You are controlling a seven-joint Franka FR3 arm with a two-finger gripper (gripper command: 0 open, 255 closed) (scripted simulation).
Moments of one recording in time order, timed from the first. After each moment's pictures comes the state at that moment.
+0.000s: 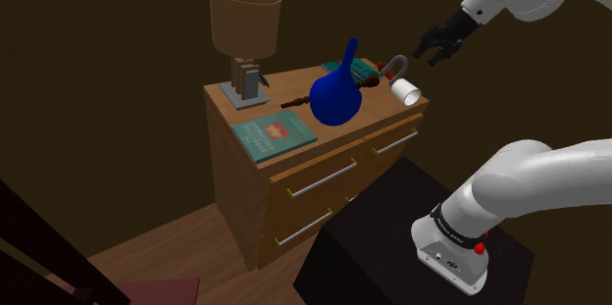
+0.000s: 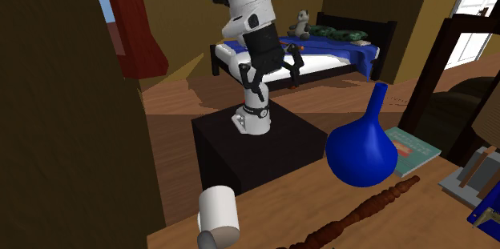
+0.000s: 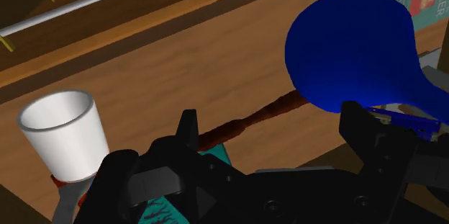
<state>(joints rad) -0.11 -0.66 -0.47 -2.40 0.07 1.95 -0.16</state>
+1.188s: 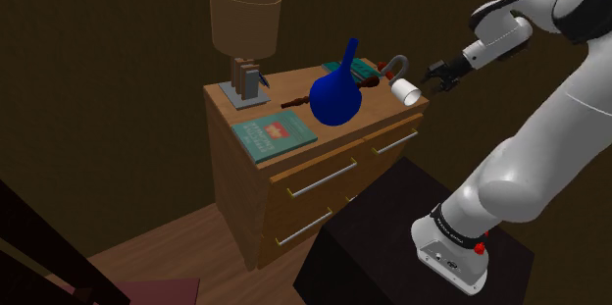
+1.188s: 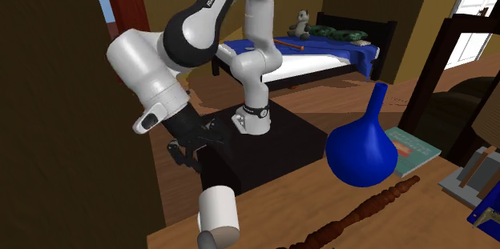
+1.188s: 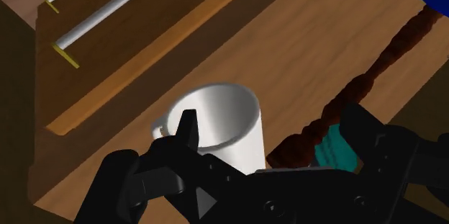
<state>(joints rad) 0.05 0.04 -1.12 -2.18 0.65 1.98 -0.78</state>
